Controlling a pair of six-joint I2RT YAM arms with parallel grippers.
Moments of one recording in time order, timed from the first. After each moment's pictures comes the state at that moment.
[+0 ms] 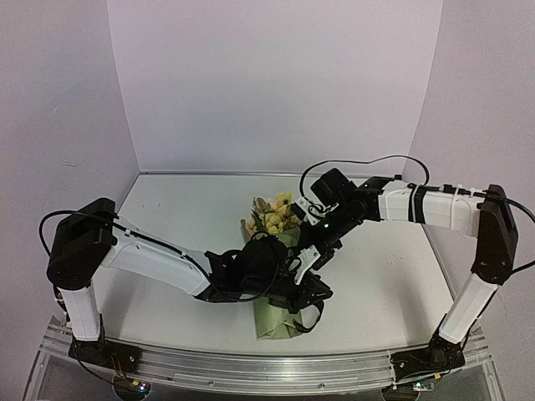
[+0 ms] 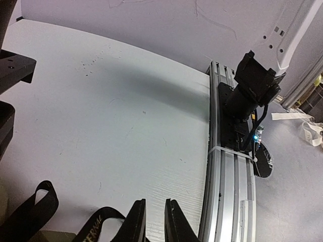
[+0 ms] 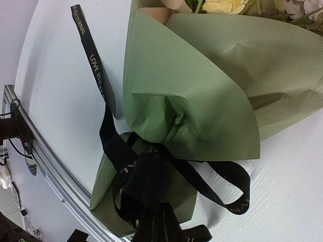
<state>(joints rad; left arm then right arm) -1.27 1.91 1.13 0.40 0.23 -0.22 0.78 1.72 1.32 -0.67 -0.34 0.42</state>
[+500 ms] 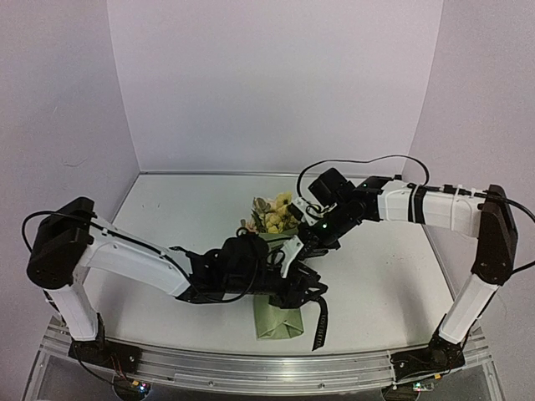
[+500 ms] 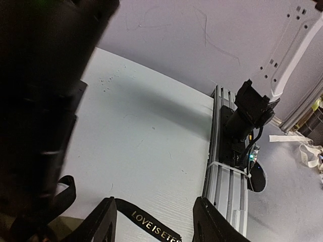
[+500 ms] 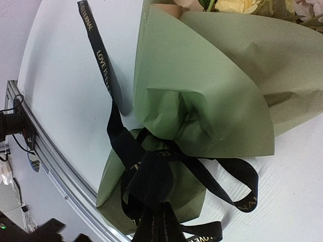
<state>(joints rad) -1.27 1.79 1.00 0.49 0.14 -0.28 0.79 1.72 1.34 -0.69 -0.35 0.41</state>
